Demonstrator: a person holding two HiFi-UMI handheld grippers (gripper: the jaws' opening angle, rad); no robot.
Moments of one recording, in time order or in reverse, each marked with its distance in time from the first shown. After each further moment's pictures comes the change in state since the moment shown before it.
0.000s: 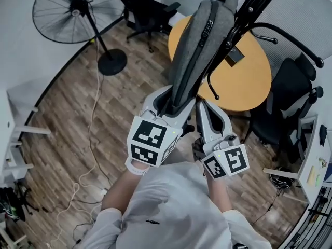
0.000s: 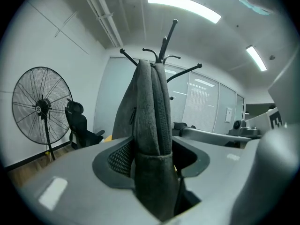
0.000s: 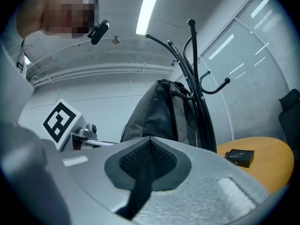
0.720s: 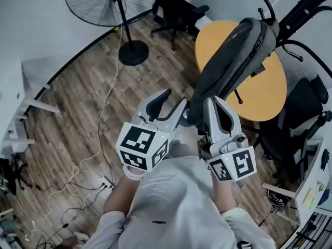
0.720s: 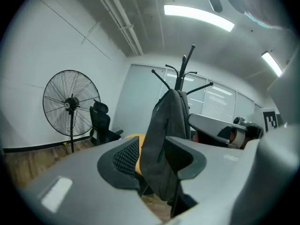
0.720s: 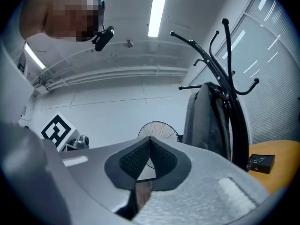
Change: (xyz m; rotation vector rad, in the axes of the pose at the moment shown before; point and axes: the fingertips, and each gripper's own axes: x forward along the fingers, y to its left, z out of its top) left arm -0.099 0.057 -0.014 -0.125 -0.073 0.194; right arm 0.024 0.077 0.009 -0.041 -0.035 0.163
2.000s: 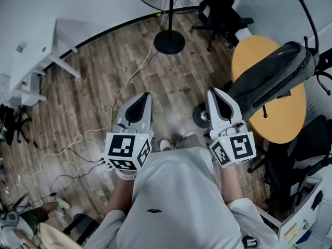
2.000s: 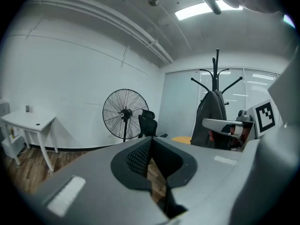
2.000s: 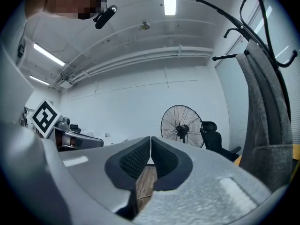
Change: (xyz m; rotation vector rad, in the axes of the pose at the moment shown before) left arm -0.164 0.104 -0.042 -0.003 -0.090 0.554; right arm 0.045 0.074 -0.075 -0.078 0.182 0.292
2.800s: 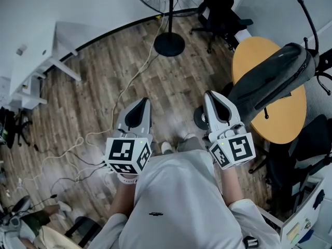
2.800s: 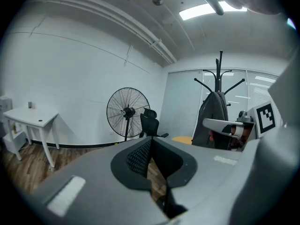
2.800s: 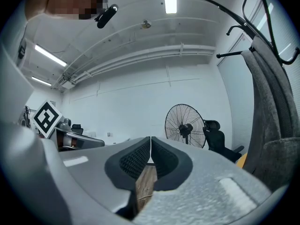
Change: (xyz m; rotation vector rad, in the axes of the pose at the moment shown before) left arm -0.007 0.013 -0.006 -0.032 0.011 0.016; right arm 0.007 0.013 -0.003 0.000 0.011 0.025
